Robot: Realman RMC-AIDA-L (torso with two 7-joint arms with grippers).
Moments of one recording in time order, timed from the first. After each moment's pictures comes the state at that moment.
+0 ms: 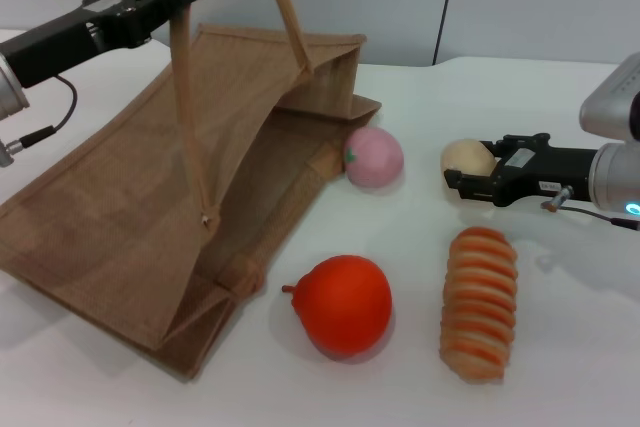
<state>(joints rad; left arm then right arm) -0.58 -1.96 0.56 0.52 -1.55 -1.50 1.62 0.83 2.03 -0.60 -0.23 -2.15 -0.89 1.24</state>
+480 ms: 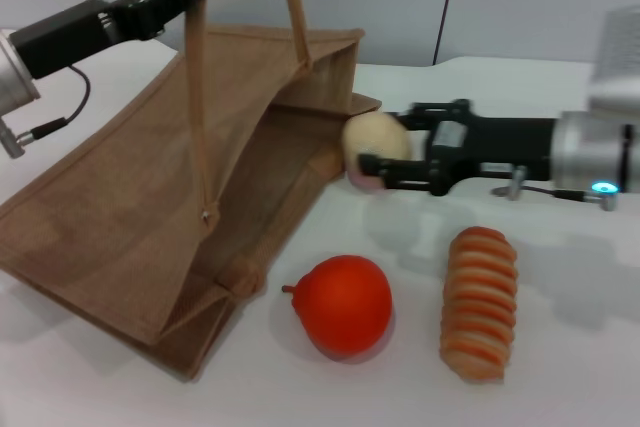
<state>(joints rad) -0.60 -1.96 0.56 0.52 -1.55 -1.54 1.62 0.89 2.03 -0.58 -0.26 -2.09 -1.28 1.11</state>
